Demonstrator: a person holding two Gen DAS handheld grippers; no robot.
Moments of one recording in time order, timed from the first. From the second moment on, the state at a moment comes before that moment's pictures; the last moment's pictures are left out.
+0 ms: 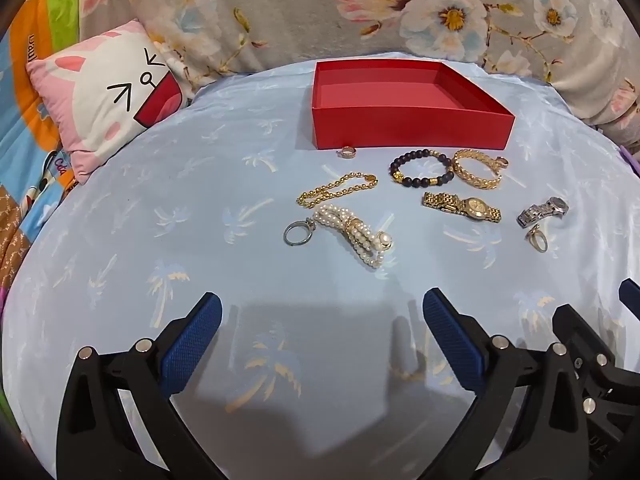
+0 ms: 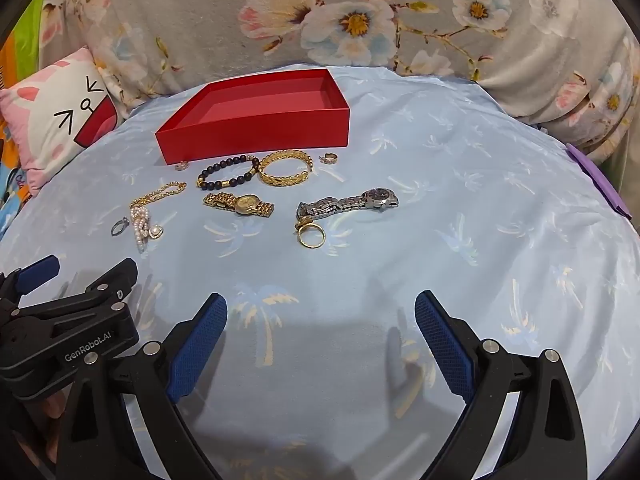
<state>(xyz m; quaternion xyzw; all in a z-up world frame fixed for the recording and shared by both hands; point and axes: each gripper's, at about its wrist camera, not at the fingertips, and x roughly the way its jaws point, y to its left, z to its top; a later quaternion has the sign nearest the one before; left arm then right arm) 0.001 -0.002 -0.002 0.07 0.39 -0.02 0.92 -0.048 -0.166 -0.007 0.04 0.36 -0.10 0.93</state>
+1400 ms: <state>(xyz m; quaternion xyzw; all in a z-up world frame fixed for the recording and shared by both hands) -0.007 0.005 0.006 0.04 0.36 -0.03 0.93 -0.049 -0.166 -0.007 0.05 0.36 -0.10 0.93</state>
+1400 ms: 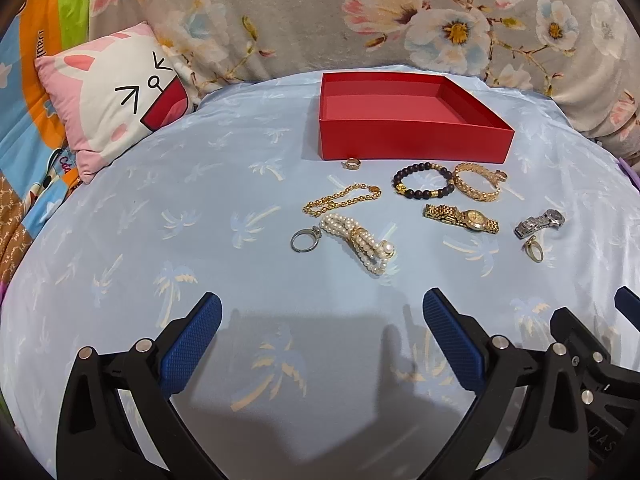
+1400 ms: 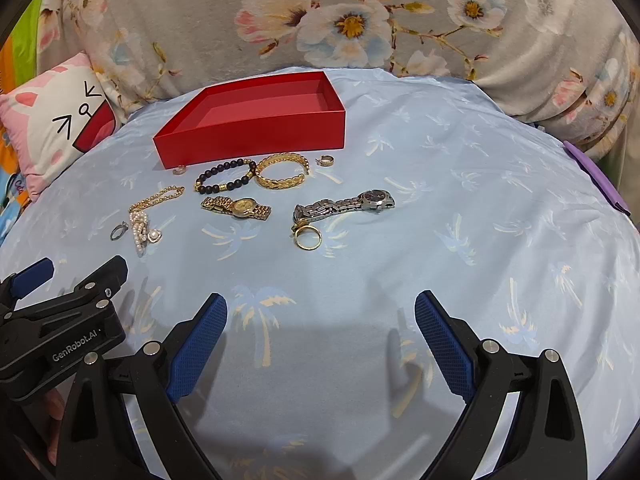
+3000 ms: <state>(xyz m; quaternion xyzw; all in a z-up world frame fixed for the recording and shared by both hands) -0.012 0.005 0.010 0.04 0.35 -0.03 0.93 -0.053 -0.168 -0.002 0.05 0.35 -0.09 0.93</state>
